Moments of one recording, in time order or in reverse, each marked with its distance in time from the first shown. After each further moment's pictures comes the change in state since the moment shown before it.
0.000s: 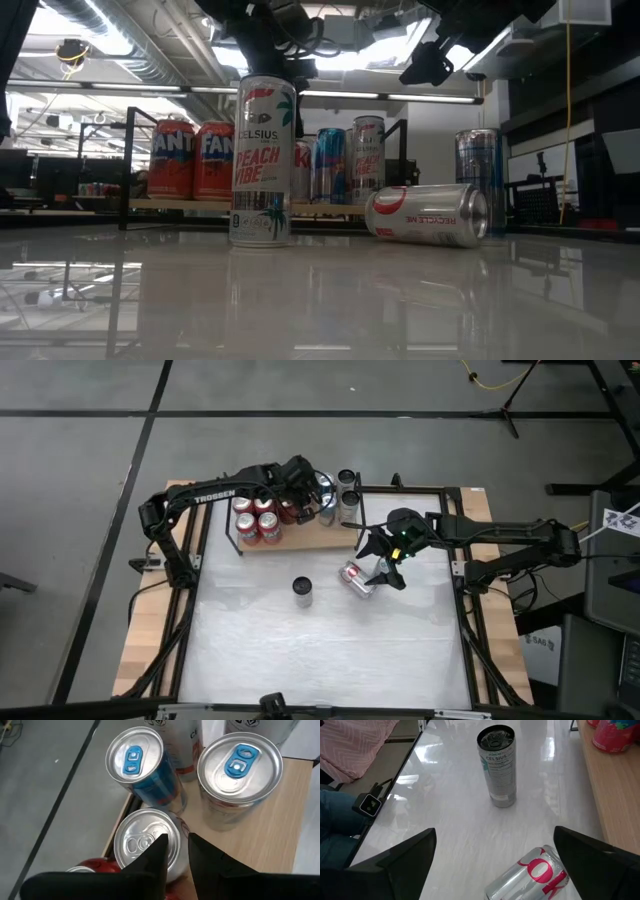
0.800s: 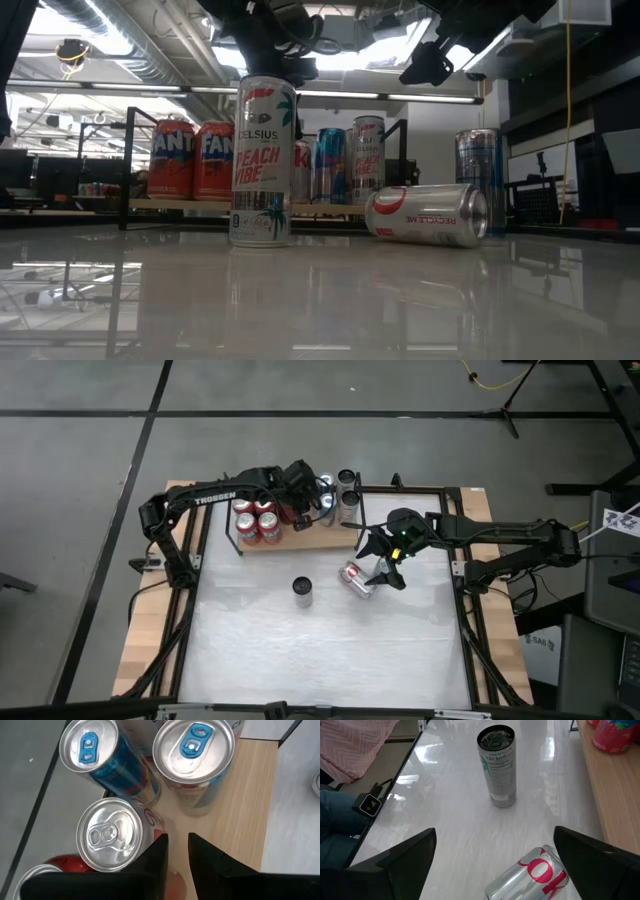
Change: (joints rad) left arm -0.024 0.000 0.000 -0.066 0.072 0.022; right arm 0.000 0.000 0.000 0.000 0.000 0.000
